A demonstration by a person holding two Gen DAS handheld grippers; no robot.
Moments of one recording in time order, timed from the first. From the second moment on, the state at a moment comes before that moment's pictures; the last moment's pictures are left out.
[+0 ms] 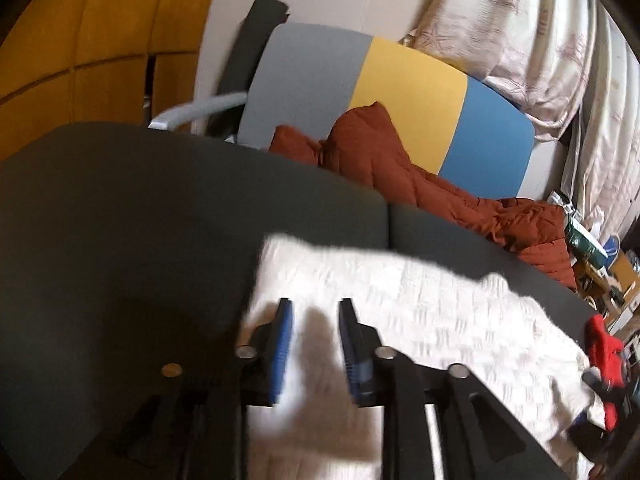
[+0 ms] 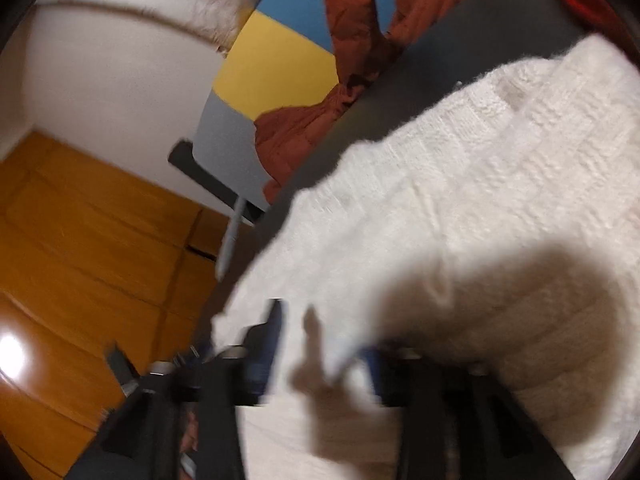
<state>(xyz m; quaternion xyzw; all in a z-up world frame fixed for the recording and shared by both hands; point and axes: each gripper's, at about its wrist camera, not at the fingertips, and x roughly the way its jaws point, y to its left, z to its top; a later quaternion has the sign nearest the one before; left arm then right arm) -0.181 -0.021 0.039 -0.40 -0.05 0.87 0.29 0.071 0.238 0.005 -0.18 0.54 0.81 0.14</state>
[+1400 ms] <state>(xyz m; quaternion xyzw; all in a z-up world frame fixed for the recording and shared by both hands) -0.126 -0.021 0.023 -0.41 -0.03 0.81 0.41 0.233 0.253 0.006 -0.06 0.55 0.76 0.34</state>
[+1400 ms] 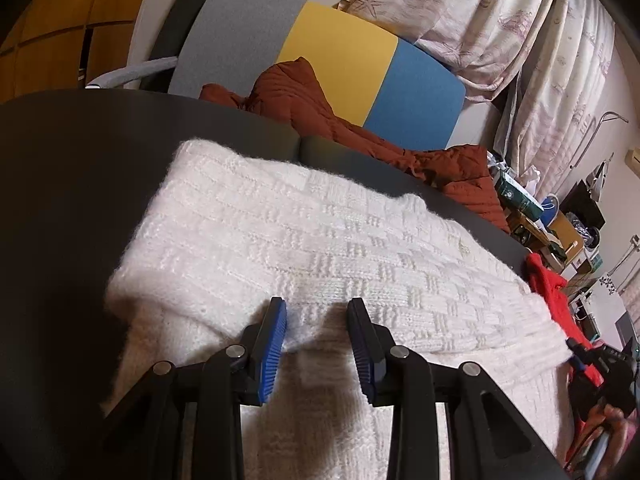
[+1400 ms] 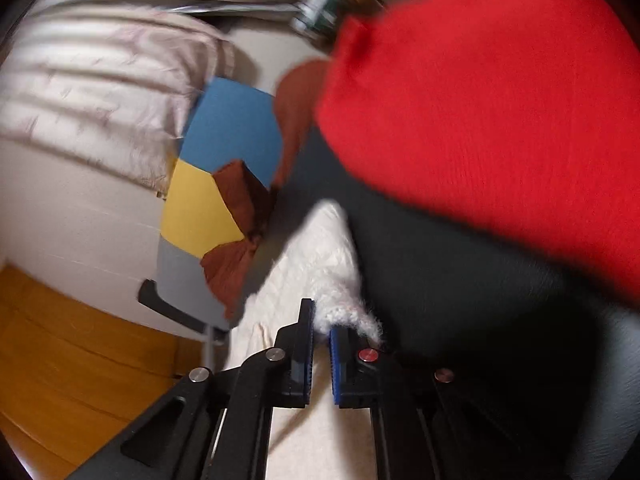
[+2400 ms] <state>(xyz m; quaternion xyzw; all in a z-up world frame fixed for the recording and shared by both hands) -0.134 -0.025 0.018 -0.41 -0.05 0.80 0.42 -0.016 0.266 0.059 -0.34 0.23 0.89 0.19</state>
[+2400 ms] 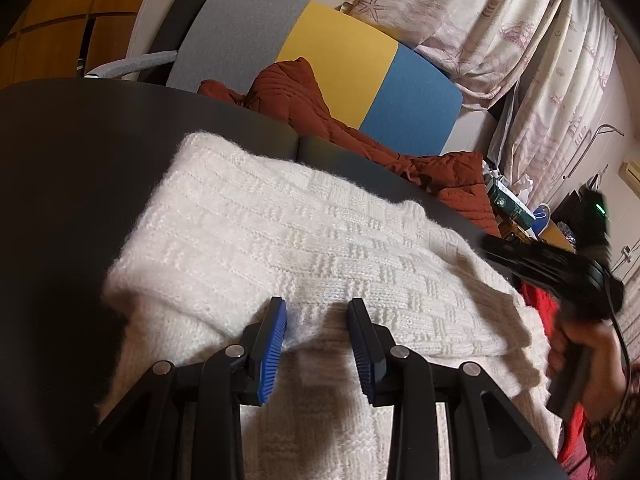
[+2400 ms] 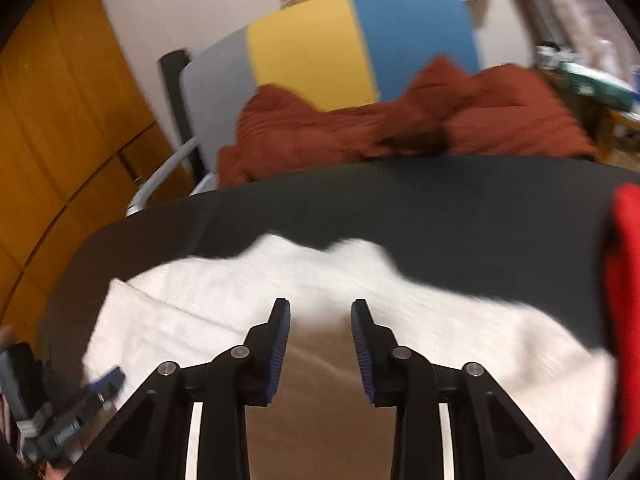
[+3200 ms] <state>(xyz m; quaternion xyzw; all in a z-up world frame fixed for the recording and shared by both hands) -0.133 -0.027 0.015 -0.41 -0.06 0.80 0.42 -0.100 0.244 0.041 -0.39 0.20 0.88 0.19</state>
